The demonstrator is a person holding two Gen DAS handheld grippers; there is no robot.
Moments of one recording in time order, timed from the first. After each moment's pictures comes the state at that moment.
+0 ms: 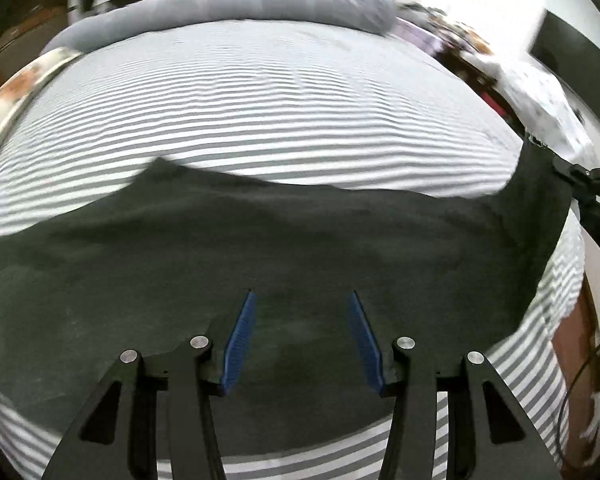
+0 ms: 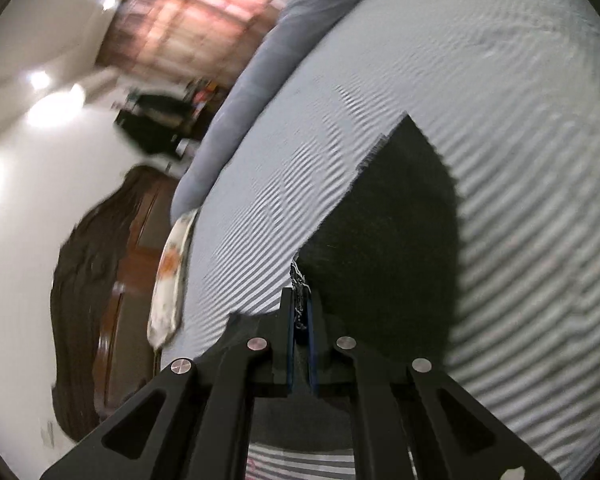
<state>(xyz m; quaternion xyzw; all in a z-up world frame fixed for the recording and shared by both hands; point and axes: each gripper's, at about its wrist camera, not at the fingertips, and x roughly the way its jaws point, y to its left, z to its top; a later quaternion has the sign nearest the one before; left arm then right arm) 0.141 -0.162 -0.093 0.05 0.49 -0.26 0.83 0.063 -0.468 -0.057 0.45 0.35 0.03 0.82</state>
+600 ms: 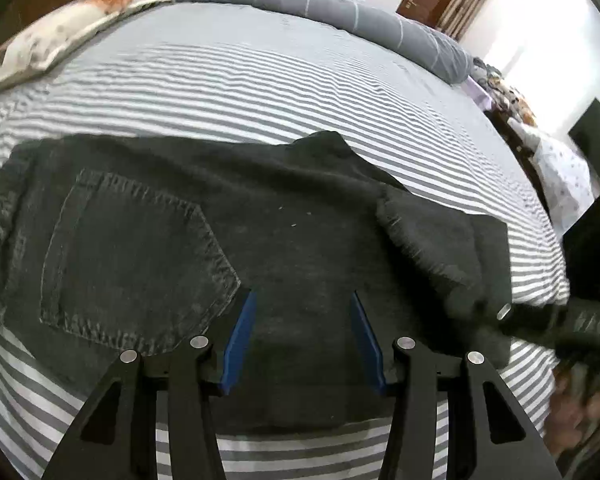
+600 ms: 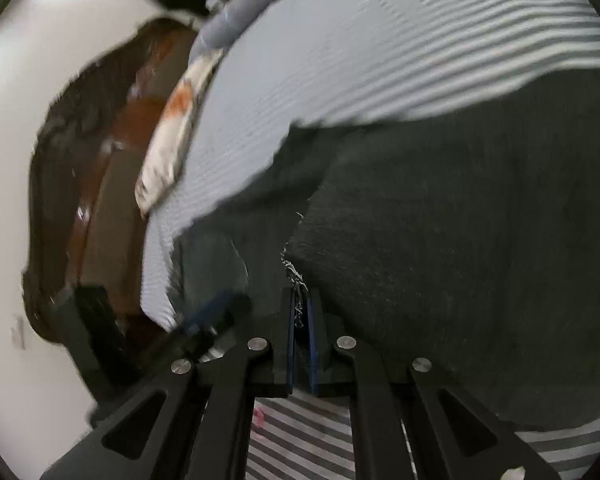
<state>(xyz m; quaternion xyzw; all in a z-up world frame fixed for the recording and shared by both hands) 0.165 -0.028 -0.112 -0.07 0.50 -0.21 0.84 0.129 -0.235 -0.138 0.35 0.52 0.15 0.76</state>
